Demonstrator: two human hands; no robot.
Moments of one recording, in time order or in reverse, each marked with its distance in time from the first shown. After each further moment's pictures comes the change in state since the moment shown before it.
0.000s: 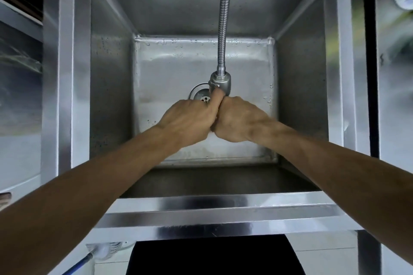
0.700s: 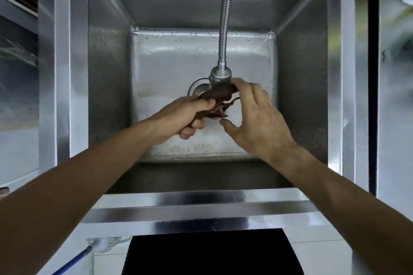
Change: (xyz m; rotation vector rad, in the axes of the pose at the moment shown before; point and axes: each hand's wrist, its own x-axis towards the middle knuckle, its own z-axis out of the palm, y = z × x) left_hand -0.009 -0.021 0.001 -1.461 -0.372 -0.487; right_hand -0.038 0.031 0.026 0.019 0.475 -0.072
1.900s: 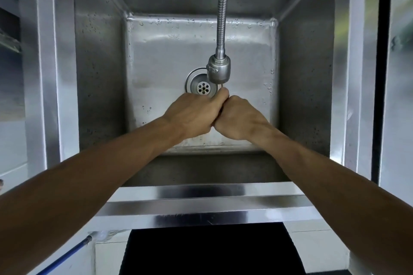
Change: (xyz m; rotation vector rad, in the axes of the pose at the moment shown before) left_hand 0.032 -0.014 0.030 1.445 0.287 0.511; right_hand 0.031 -0.017 0.019 0.128 -0.483 0.302
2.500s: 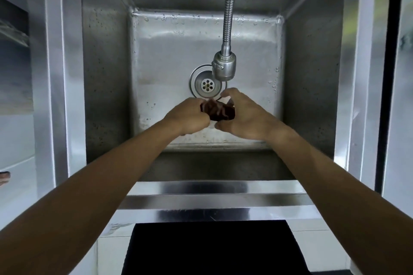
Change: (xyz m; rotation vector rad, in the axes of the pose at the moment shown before) left_hand -0.008 -0.014 0.018 -0.849 -0.243 -0.587; right_hand 0.017 0.040 0.013 0.123 -0.020 -0.107
